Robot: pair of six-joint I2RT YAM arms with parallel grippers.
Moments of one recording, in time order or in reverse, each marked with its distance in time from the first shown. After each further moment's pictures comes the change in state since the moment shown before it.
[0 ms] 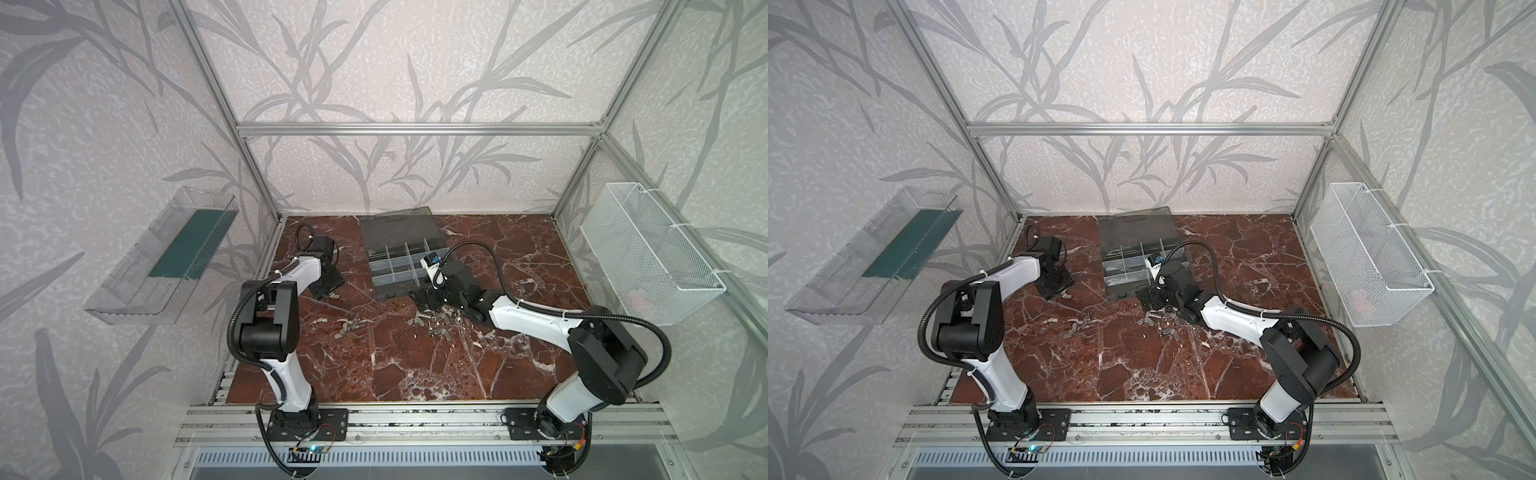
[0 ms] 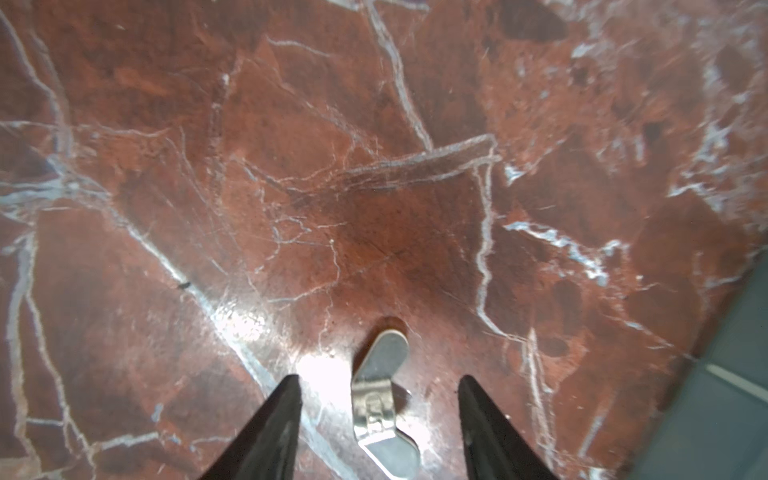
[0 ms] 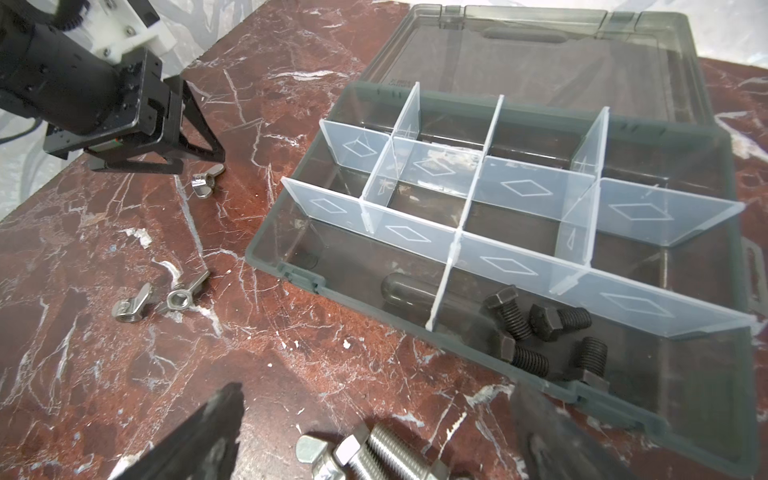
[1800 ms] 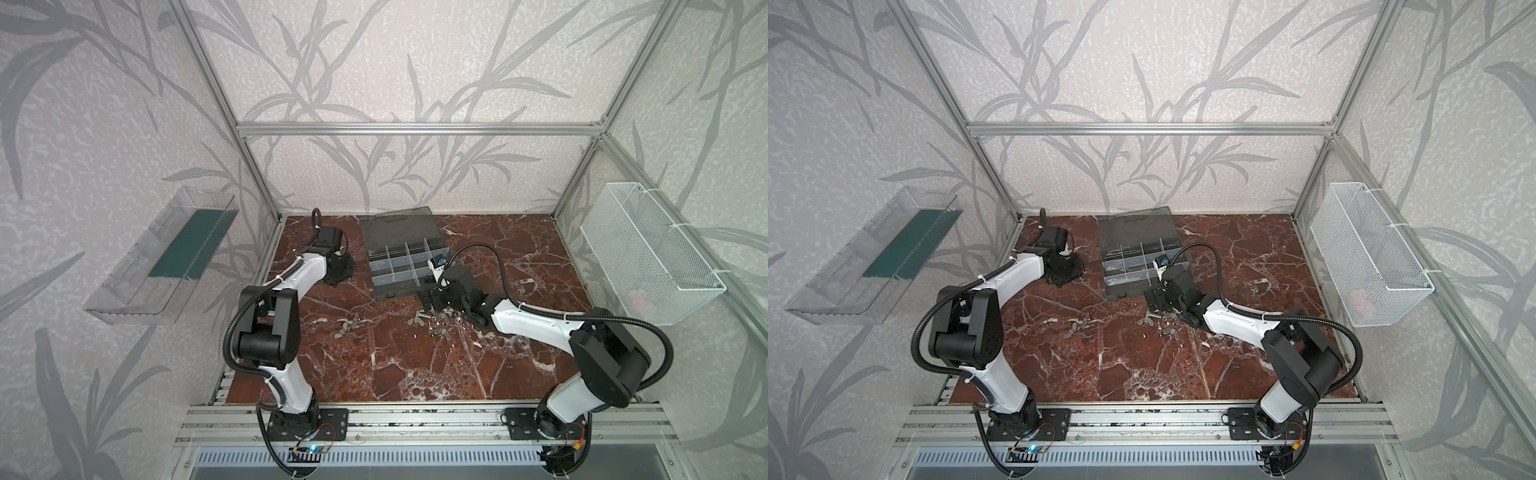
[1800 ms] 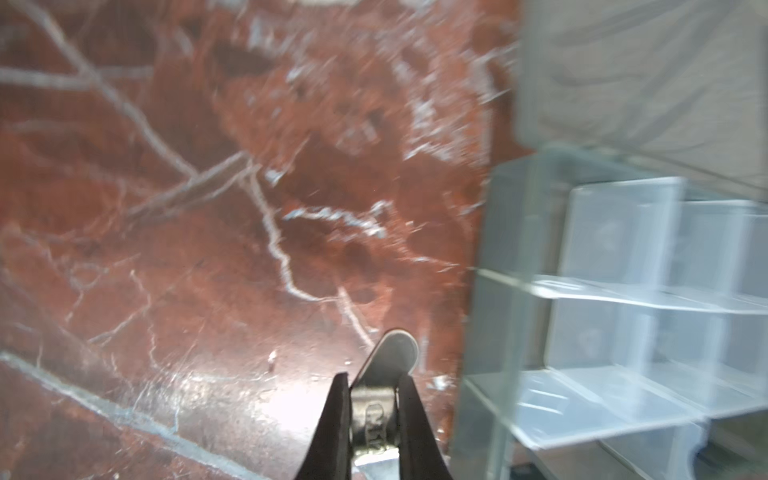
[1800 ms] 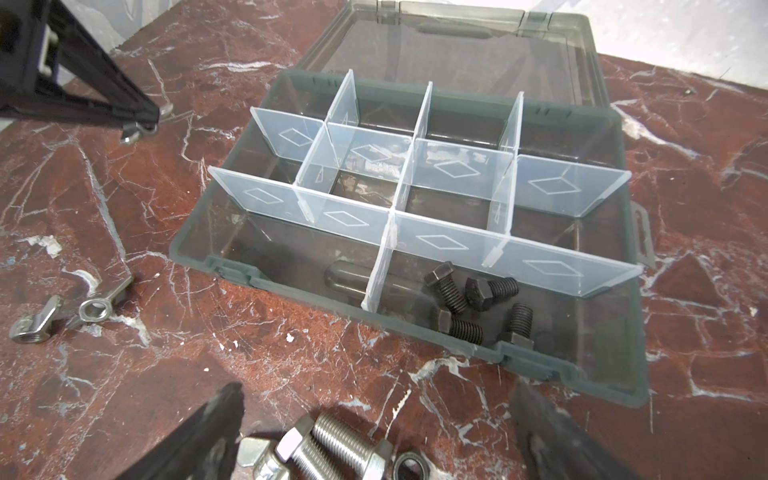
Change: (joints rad) left arm -0.090 -0.079 0.068 0.078 0.176 0.160; right arm 0.000 -0.026 -0.066 0.033 0.139 0.000
